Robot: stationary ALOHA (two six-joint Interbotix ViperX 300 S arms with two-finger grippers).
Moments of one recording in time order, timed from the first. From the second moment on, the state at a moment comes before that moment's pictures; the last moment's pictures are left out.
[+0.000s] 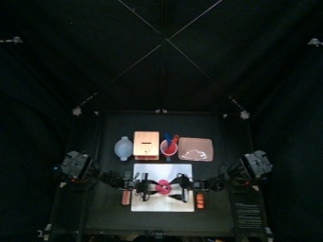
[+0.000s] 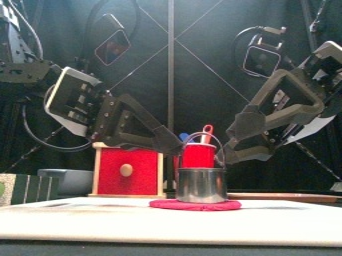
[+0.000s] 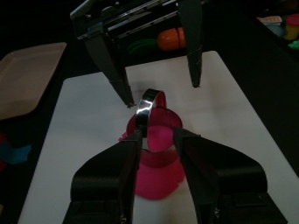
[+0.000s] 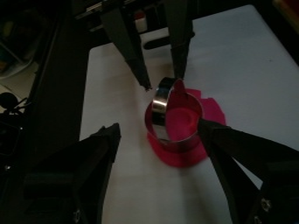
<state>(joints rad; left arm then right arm) -0.29 0.27 0.83 -0.36 -0.82 0.33 0.35 0.10 0.97 0.41 -0.73 0.08</state>
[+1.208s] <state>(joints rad) -0.23 0.27 0.77 -0.21 -0.68 0.33 0.35 0.14 0.92 0.47 -0.70 0.08</state>
